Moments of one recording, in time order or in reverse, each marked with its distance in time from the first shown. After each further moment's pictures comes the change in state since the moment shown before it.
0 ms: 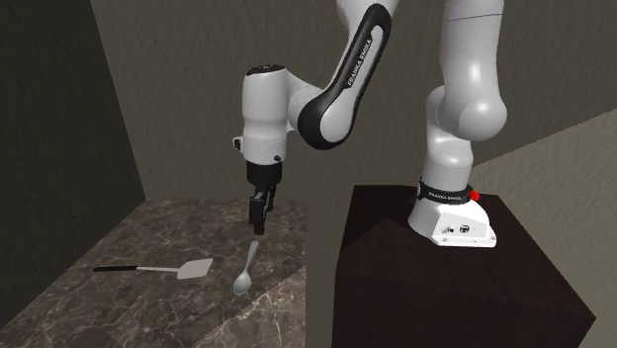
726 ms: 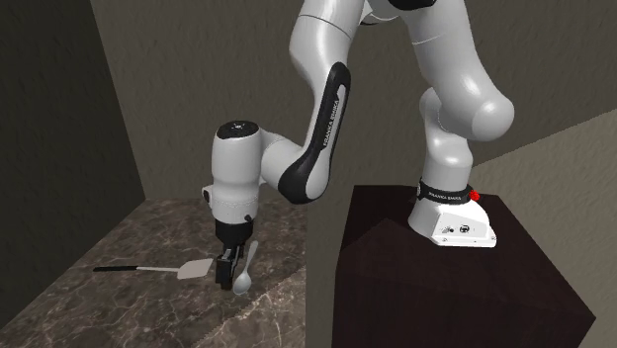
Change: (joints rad) arm 0.211 0.390 -0.144 0.282 -0.332 0.135 0.313
